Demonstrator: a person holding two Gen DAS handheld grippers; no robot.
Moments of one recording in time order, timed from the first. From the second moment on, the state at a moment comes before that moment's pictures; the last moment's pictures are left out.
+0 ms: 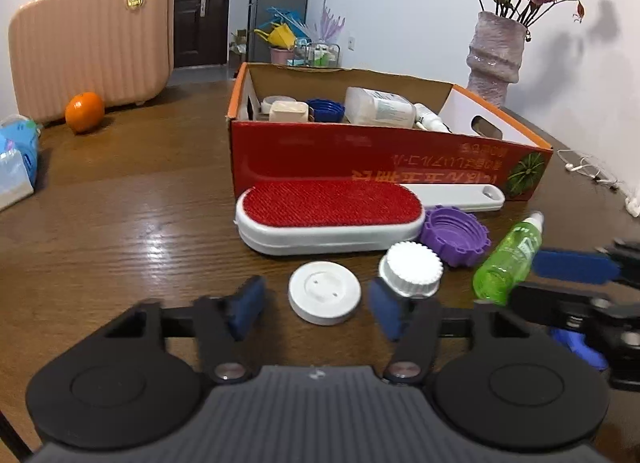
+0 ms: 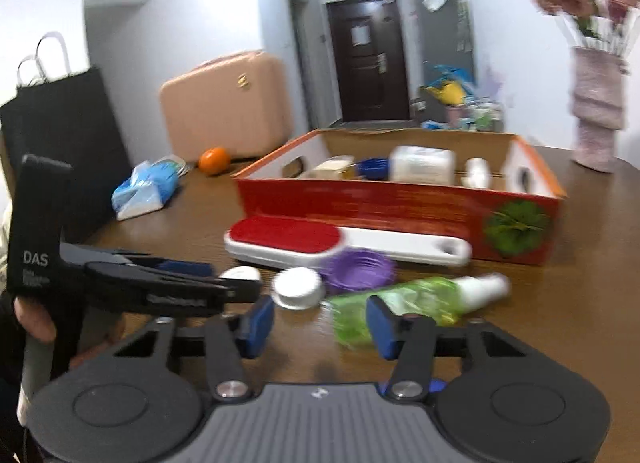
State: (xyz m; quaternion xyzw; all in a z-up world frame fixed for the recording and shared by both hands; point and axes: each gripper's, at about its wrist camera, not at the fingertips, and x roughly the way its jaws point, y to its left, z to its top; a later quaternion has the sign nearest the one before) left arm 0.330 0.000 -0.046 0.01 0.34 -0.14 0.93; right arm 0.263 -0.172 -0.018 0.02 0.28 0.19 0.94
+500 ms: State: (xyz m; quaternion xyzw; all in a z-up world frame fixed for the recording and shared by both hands) left arm 0.319 0.039 -0.044 -0.02 0.32 -0.14 0.94; right arm 0.314 -0.105 -0.036 -0.06 0.31 0.16 0.94
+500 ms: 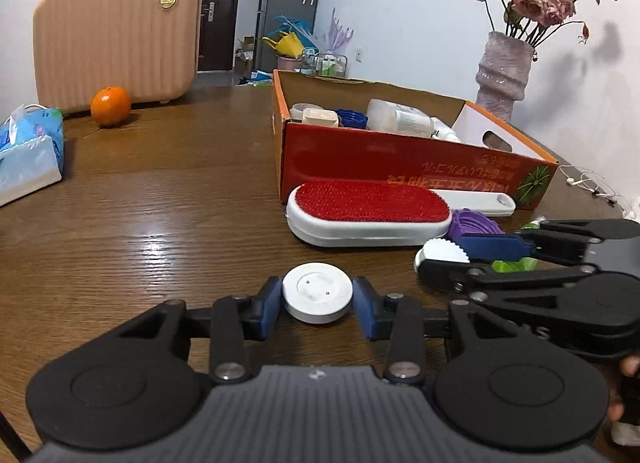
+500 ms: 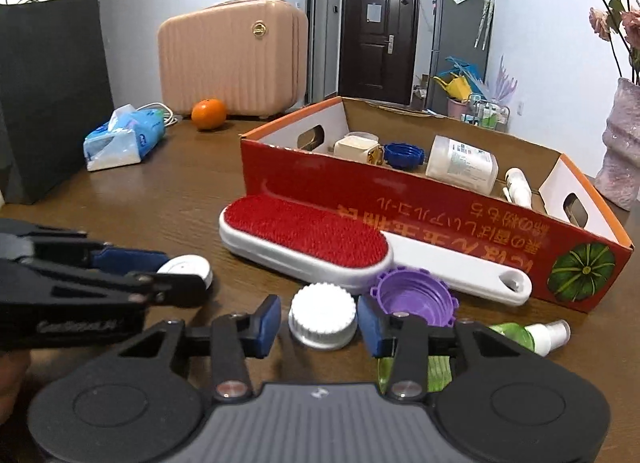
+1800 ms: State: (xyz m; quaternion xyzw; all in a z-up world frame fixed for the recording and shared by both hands) left arm 0.290 -0.059 0.050 0.03 0.24 -0.21 0.95; right arm 0.230 -0.254 0.037 0.02 0.20 0.15 0.97
